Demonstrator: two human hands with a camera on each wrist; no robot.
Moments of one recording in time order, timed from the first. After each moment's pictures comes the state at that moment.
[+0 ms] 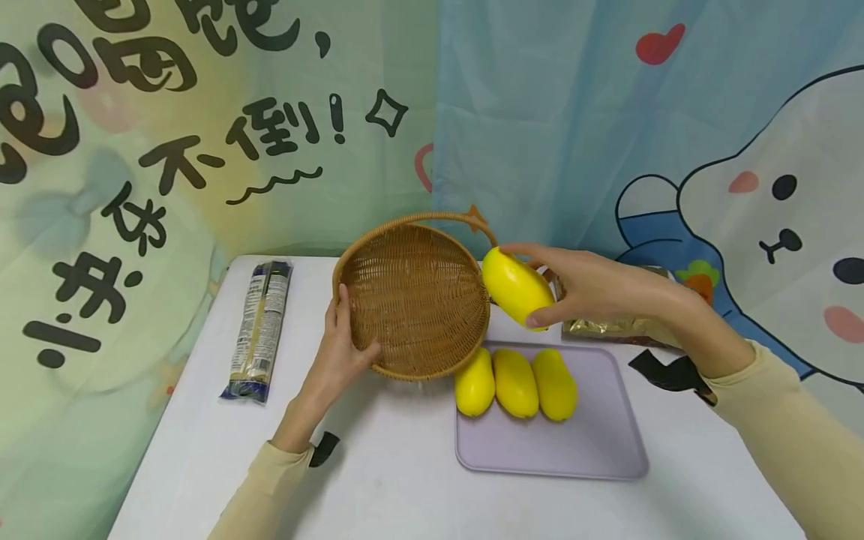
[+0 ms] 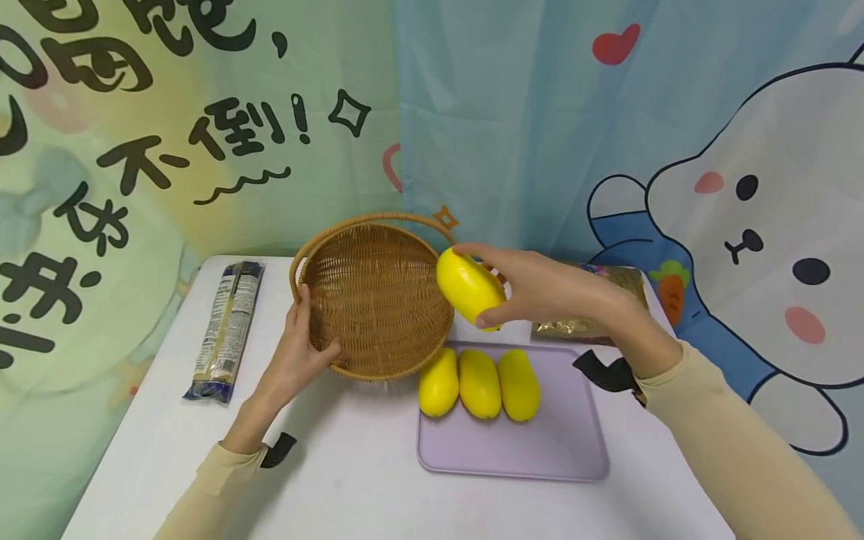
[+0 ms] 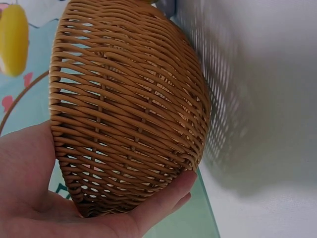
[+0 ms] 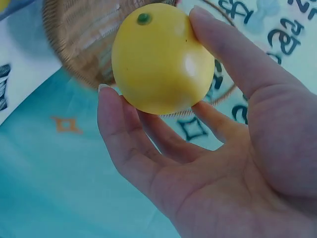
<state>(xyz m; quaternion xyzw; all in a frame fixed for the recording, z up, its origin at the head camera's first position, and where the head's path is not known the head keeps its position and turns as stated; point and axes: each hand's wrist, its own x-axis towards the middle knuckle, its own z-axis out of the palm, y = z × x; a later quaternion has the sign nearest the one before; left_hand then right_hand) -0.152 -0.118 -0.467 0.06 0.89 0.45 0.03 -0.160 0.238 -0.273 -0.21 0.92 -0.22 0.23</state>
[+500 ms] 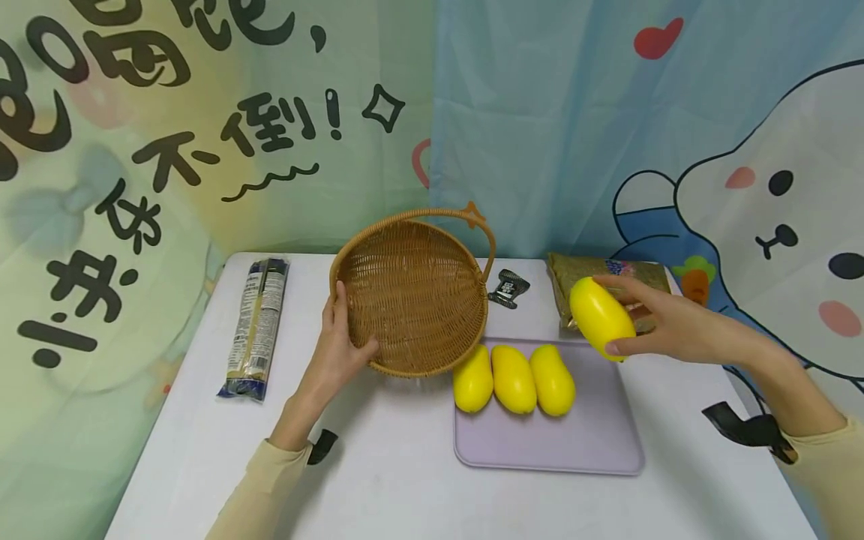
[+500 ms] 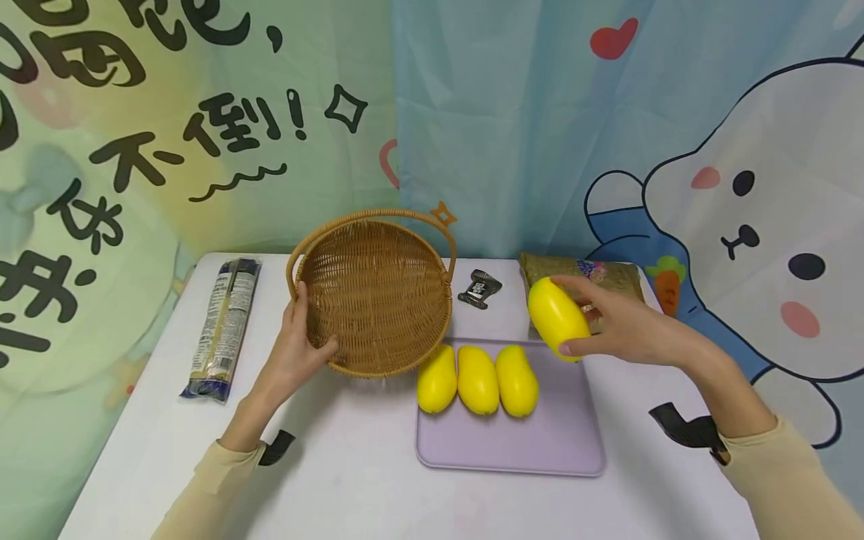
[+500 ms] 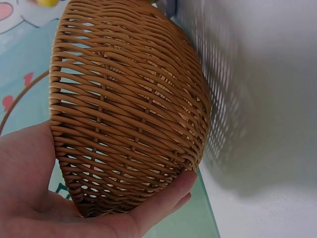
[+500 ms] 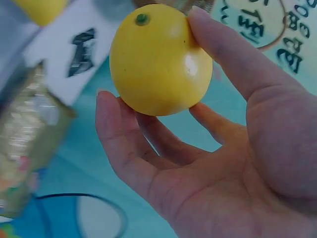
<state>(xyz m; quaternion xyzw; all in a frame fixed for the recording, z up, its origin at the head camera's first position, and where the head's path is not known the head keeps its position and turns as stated) -0.150 -0.119 -0.465 0.06 0.89 0.45 0.03 -0.118 0.347 -0.325 -0.13 0.93 -0.28 0.20</state>
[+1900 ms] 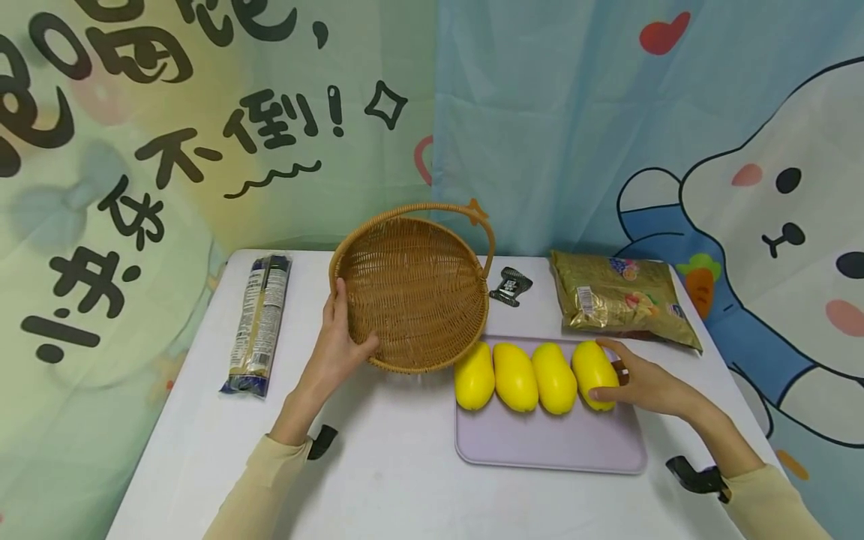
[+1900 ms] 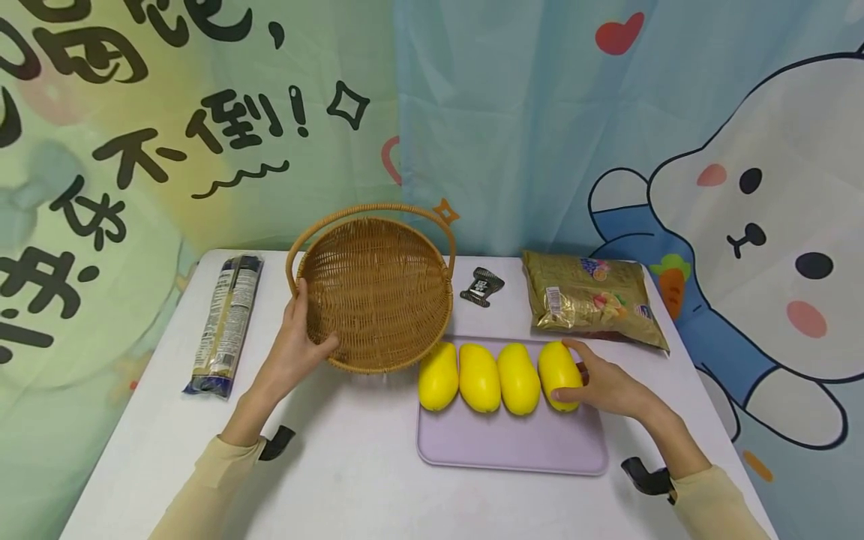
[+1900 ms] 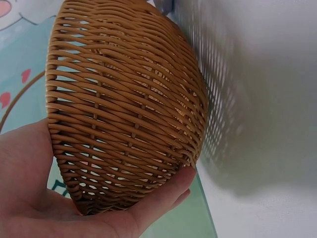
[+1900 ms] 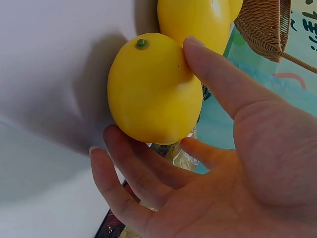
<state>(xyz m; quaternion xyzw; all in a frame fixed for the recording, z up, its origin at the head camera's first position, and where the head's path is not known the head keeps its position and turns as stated) -0.153 -0.121 -0.467 0.06 0.89 0.44 0.03 -0.092 0.370 -0.455 -0.01 0.92 -0.28 0.28</state>
